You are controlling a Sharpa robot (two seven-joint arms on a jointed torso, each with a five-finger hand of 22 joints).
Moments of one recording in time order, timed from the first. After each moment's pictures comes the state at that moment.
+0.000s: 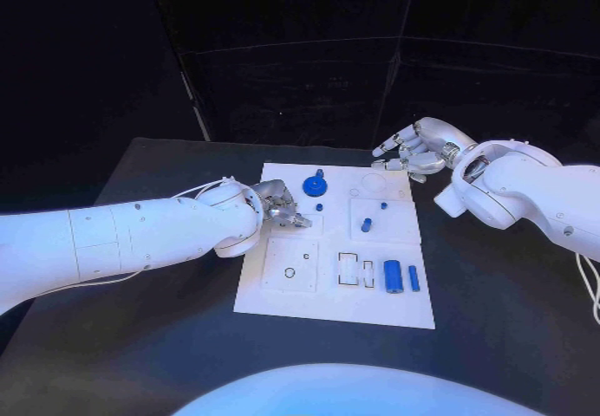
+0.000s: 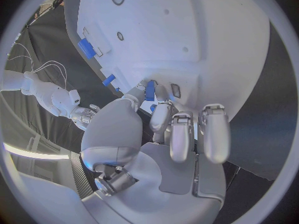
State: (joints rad) left arm 1.23 -0.71 -0.20 1.48 -1.10 -0.31 -0.49; left_hand 0.99 -0.08 0.30 0.01 0.04 0.96 0.00 0.68 0.77 1.39 -0.07 1.24 1.18 1.46 -0.12 1.57 1.31 0.05 1.47 -0.01 1.43 1.31; right arm 1.28 -0.79 -0.03 1.44 -0.91 -0.27 0.00; right_hand 1.37 -0.03 0.01 0.08 0.33 0.92 0.16 0.11 0.07 1.34 0.07 1.28 1.25 1.47 0.01 1.47 1.31 0.11 1.21 0.11 1.28 0.89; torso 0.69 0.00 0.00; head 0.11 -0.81
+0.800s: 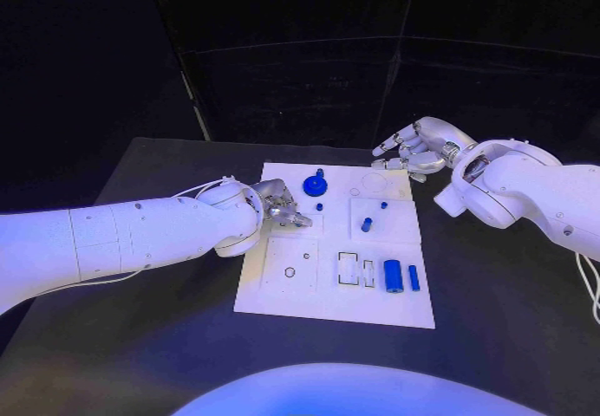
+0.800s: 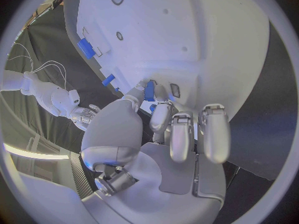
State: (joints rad) left arm 1.23 -0.71 -0.20 1.47 -1.10 -0.31 -0.50; left_hand 0.98 -0.08 0.22 0.04 0.04 0.96 0.00 0.68 0.77 1.39 -0.07 1.24 1.18 1.46 -0.12 1.57 1.31 0.05 1.47 -0.01 1.43 1.31; right arm 1.28 -0.79 -0.03 1.44 -0.91 -0.27 0.00; right_hand 1.37 -0.03 0.01 0.08 0.33 0.92 0.16 0.11 0.07 1.34 0.07 1.28 1.25 1.47 0.01 1.47 1.31 0.11 1.21 0.11 1.28 0.89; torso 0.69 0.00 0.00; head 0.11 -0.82
